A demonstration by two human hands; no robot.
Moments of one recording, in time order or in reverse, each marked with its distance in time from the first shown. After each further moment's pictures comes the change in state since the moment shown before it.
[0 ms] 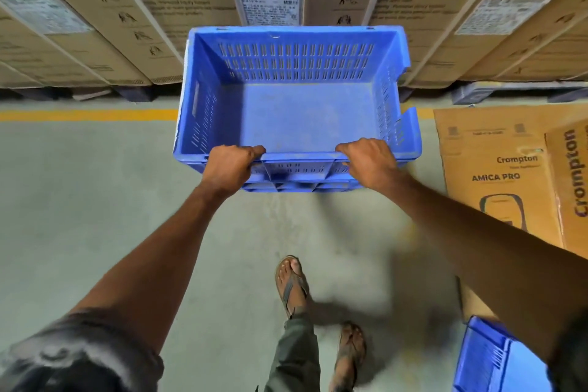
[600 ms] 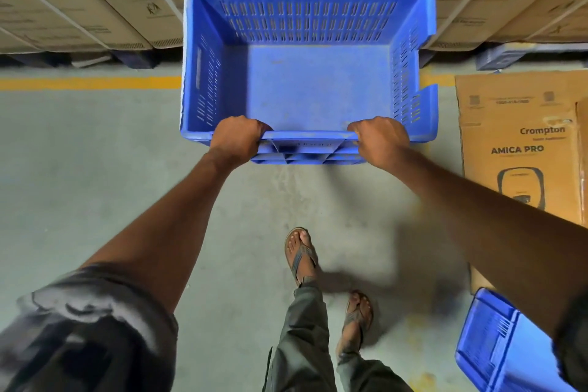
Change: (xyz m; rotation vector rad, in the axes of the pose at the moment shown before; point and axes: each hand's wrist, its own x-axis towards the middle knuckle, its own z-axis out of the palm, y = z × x) left_hand 0.007 -0.010 0.028 -0.026 -0.176 -0.027; right_hand 0.008 -0.009 0.040 0.039 -0.059 0.095
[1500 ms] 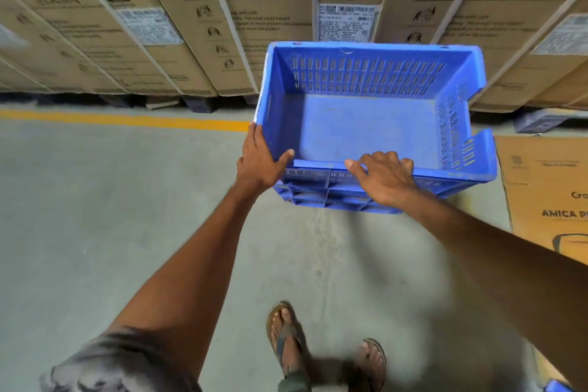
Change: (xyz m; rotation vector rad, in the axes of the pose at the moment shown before) left_hand -0.049 -0.062 0.015 -0.740 0.290 -0.419; right_hand -0.009 -0.106 -0.012 0.244 0.029 0.089
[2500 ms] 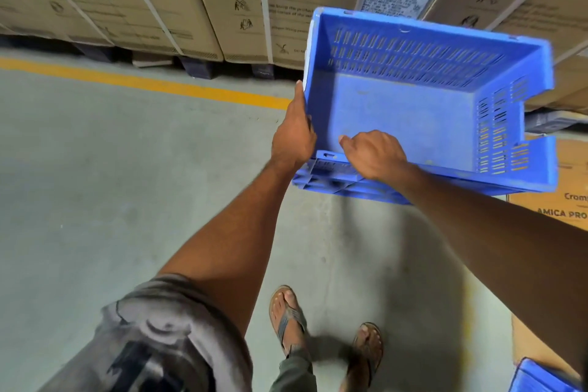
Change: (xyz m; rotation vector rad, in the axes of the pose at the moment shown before) left_hand 0.052 -0.029 -0.001 -0.275 -0.025 0.084; right_hand 0.066 -0.125 0.008 -0.181 -0.011 -0.078
